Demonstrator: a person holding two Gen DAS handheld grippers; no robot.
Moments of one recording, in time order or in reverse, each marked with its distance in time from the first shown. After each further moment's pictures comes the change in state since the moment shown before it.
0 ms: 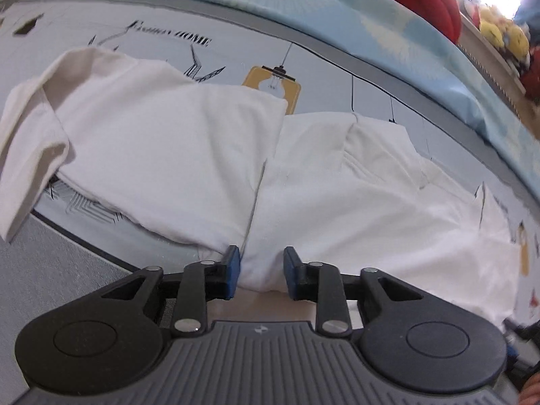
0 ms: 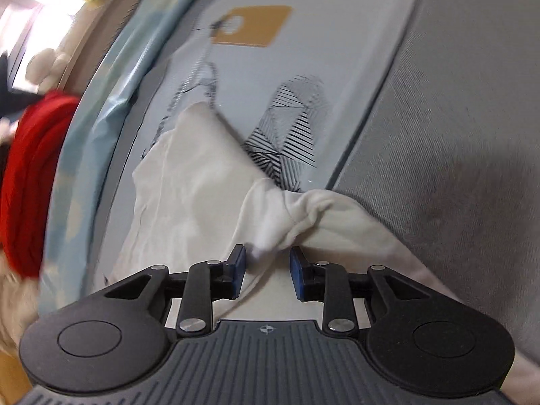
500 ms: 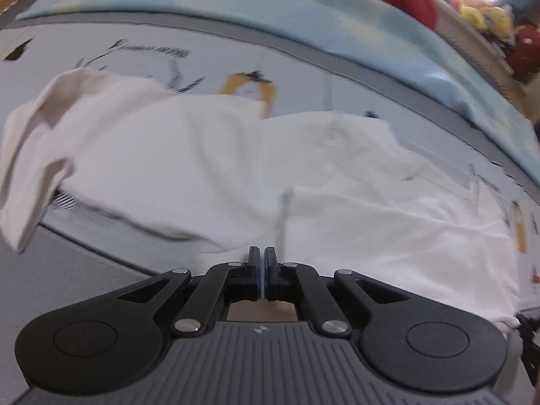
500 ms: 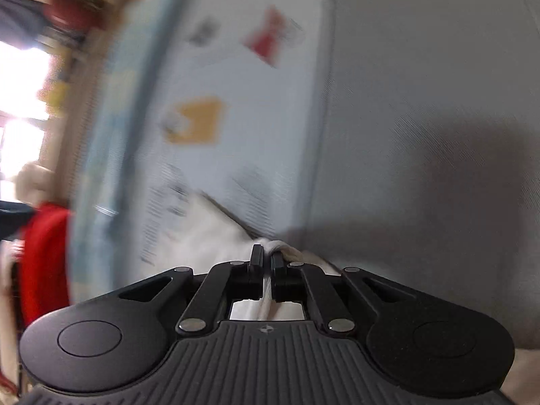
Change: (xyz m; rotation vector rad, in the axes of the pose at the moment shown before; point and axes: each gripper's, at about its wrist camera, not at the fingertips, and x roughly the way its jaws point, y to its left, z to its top) left arm -0.013 -0.012 -0.001 0.049 -0.006 -0.002; right arm -0.033 -0.034 0.022 0.300 -0.139 -0.024
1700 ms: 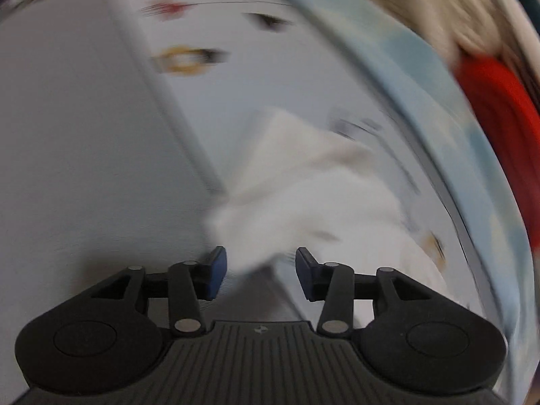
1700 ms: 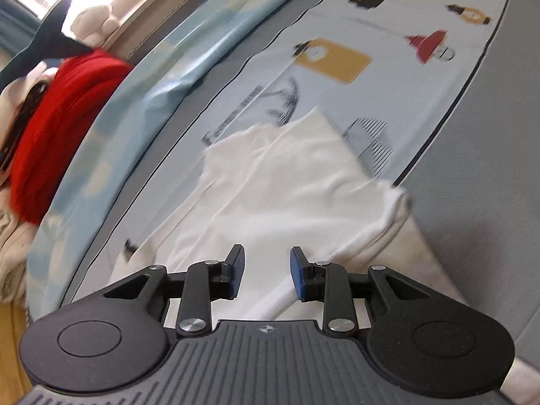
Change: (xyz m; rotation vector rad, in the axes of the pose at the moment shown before) left arm -0.050 0.199 -0.018 -0.759 -0.153 0.156; right arm -0.018 0.085 -0.065 -0.593 0.093 0.006
